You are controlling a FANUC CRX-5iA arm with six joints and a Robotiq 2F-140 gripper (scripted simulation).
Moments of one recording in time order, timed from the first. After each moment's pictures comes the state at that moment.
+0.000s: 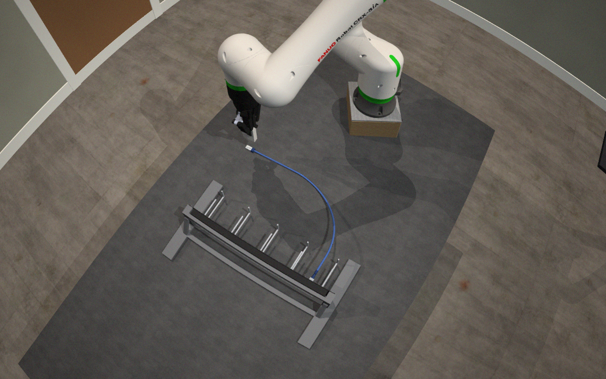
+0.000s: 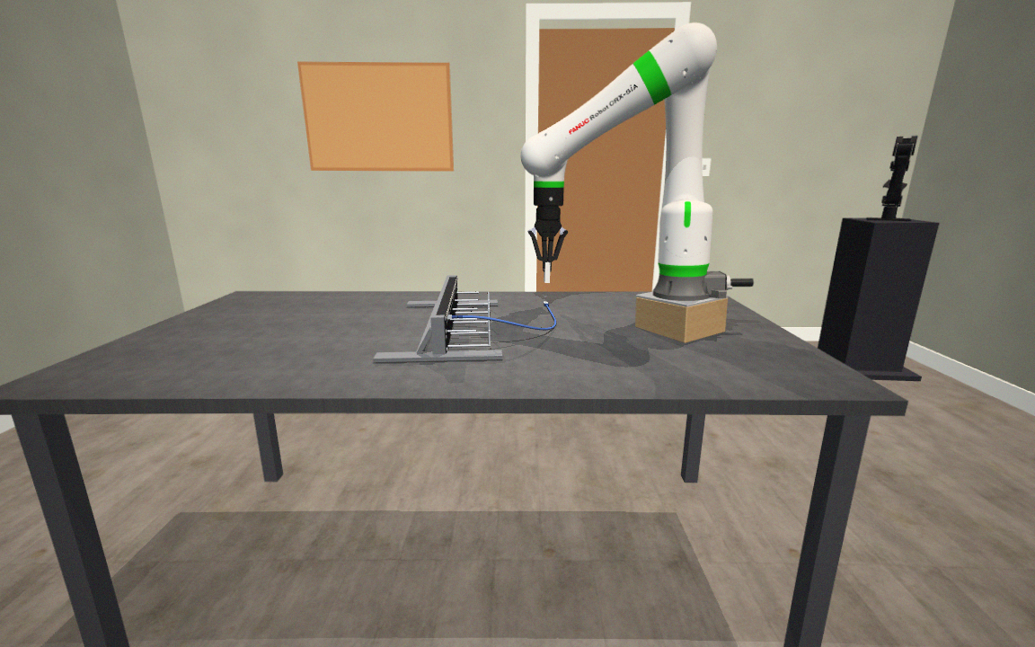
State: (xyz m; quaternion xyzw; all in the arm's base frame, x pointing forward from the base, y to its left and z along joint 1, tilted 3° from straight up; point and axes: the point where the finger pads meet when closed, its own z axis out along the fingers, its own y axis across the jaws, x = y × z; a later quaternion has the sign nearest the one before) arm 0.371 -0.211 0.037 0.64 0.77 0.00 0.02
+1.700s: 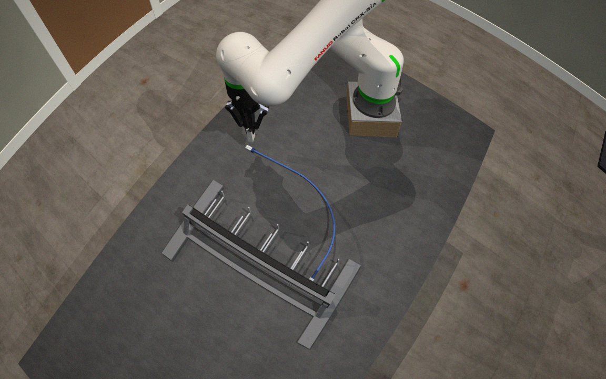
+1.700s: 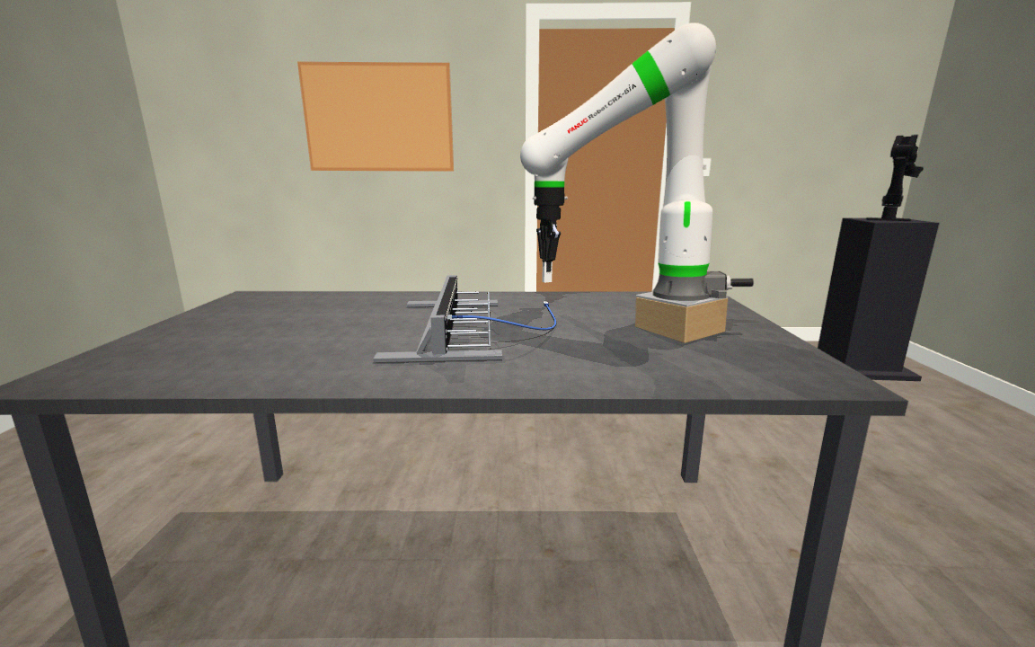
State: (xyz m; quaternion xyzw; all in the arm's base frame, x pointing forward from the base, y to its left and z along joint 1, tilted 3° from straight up) arm 0.370 -0.214 0.037 0.97 0.24 0.02 0.01
